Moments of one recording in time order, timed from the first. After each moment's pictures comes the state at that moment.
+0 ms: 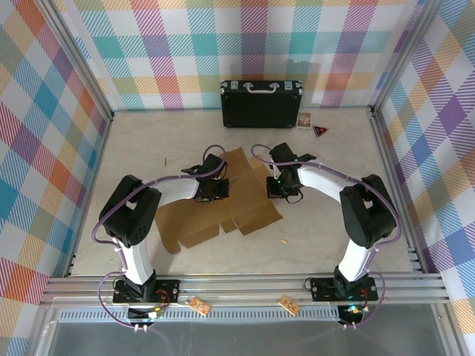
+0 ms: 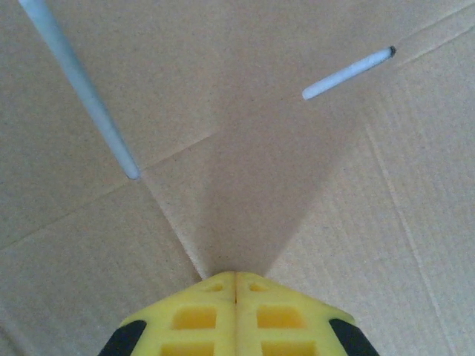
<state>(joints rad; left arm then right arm) -0.56 1.83 1.05 -0.32 0.04 -0.59 0.51 1.76 1.17 -0.68 -0.16 0.41</state>
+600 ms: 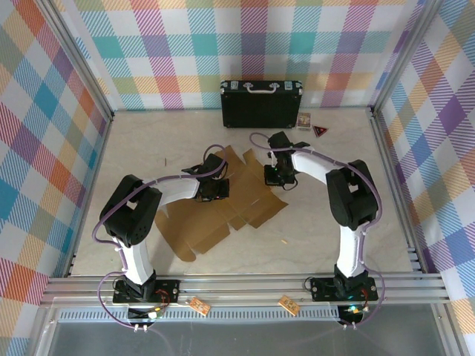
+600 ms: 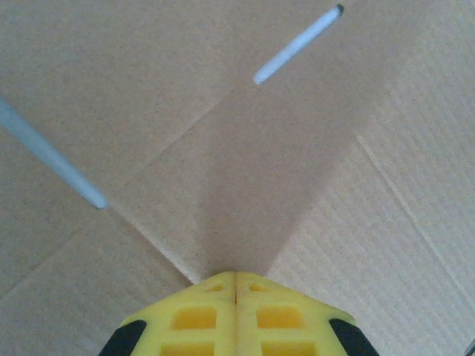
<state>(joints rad) -0.56 1.84 1.05 -0.32 0.03 -0.58 0.45 1.98 1.39 -0.70 -0.16 0.38</state>
